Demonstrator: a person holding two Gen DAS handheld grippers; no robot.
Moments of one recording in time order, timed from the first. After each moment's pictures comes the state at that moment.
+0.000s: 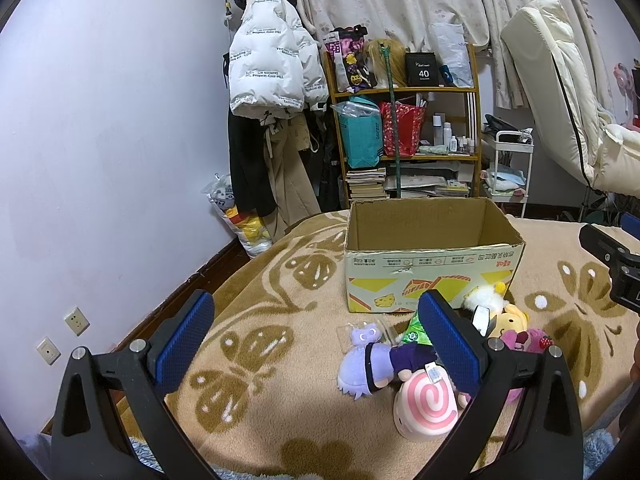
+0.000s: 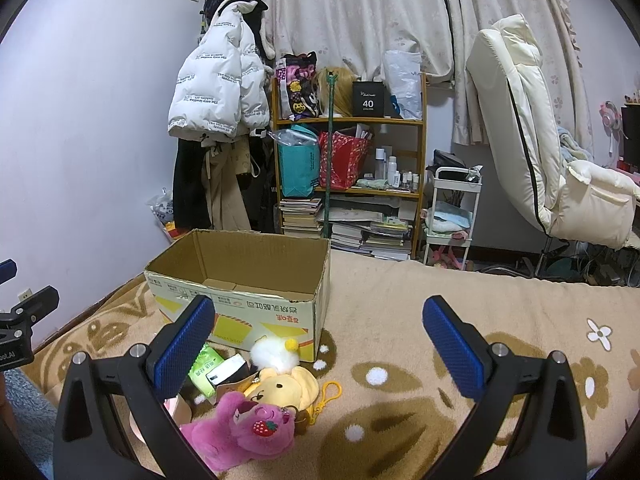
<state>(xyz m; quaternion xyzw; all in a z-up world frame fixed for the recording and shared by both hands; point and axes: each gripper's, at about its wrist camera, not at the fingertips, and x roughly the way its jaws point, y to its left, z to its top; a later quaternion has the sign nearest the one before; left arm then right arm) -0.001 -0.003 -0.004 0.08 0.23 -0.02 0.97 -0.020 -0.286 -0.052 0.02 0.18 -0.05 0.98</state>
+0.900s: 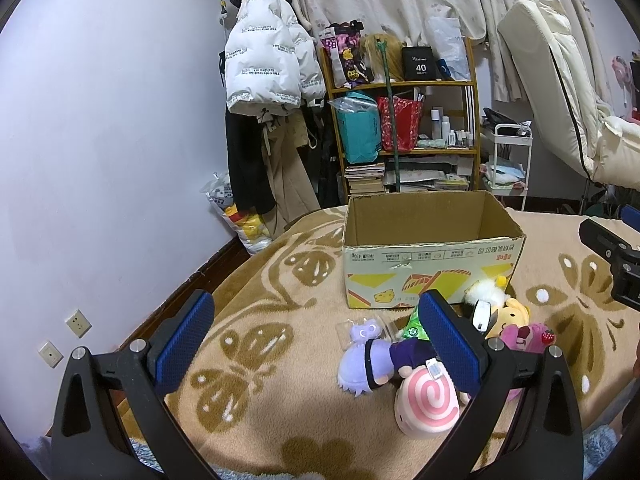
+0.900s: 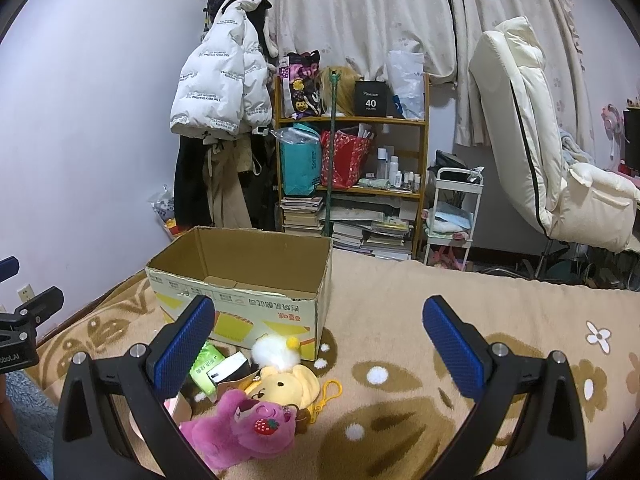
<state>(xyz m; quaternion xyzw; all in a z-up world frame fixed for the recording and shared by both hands) 0.000 -0.007 -0.008 0.10 0.24 -0.02 0.97 -0.021 -0.284 -0.051 0.02 0.18 -0.05 0.98</state>
